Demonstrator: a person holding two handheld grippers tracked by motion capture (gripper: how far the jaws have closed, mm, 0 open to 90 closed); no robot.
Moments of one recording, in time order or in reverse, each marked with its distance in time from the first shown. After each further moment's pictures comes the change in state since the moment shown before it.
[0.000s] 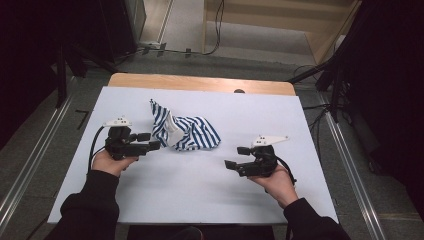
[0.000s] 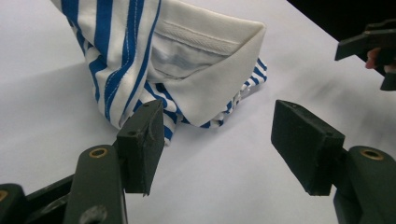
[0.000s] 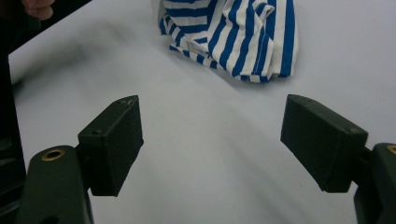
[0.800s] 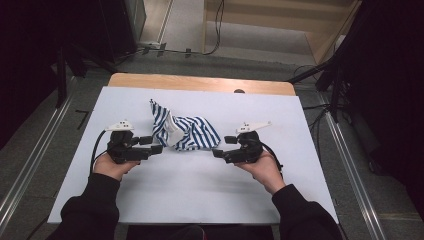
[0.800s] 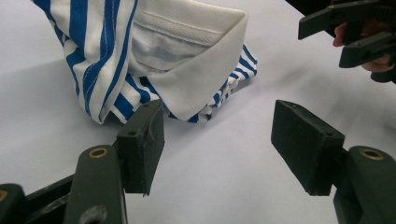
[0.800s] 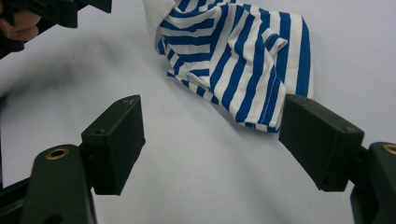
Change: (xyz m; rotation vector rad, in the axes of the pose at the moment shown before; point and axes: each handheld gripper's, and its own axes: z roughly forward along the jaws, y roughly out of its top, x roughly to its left) left arm -0.009 -0.006 0.002 0.009 -0.006 0.018; right arm -0.003 0.036 0.034 0.031 0.006 -0.040
